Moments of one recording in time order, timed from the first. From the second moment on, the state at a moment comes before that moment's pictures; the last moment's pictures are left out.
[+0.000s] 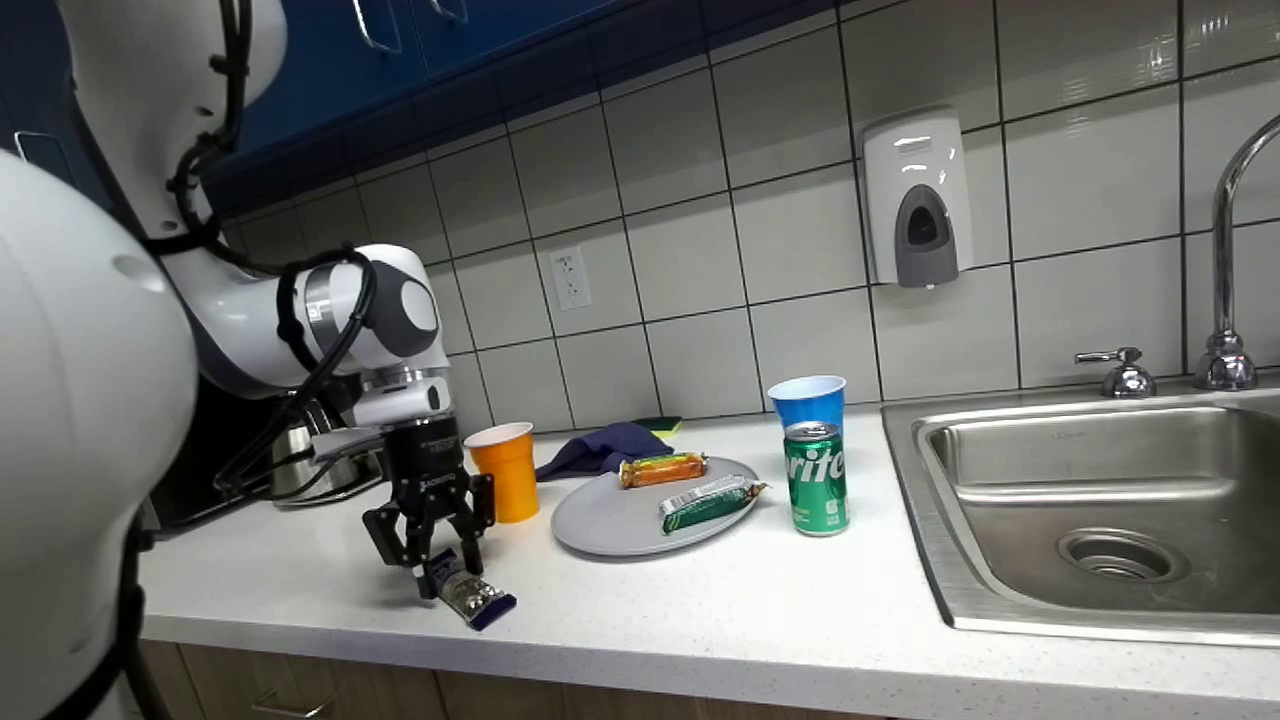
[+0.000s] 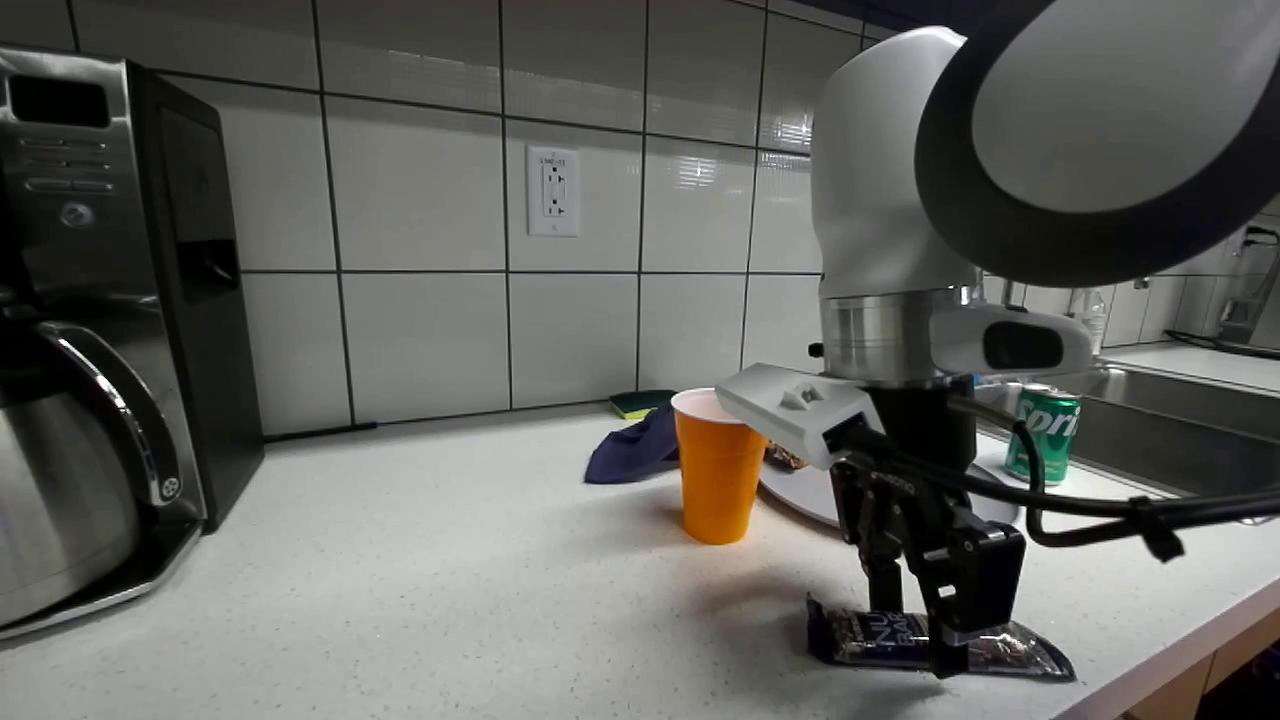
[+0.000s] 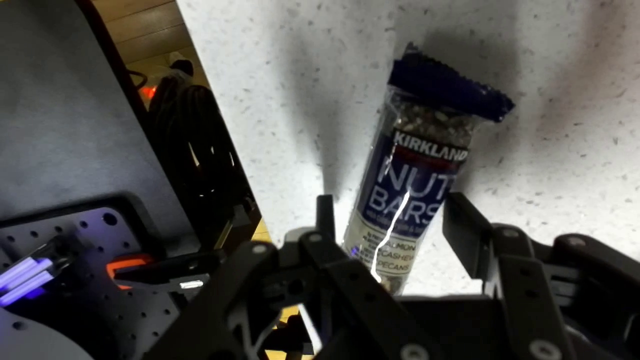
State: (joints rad) arm 0.19 0.06 0.17 -2.61 -0.07 2.50 2.19
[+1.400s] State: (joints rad) arm 0.21 -0.03 0.17 -2.60 -0.09 2.39 2.20
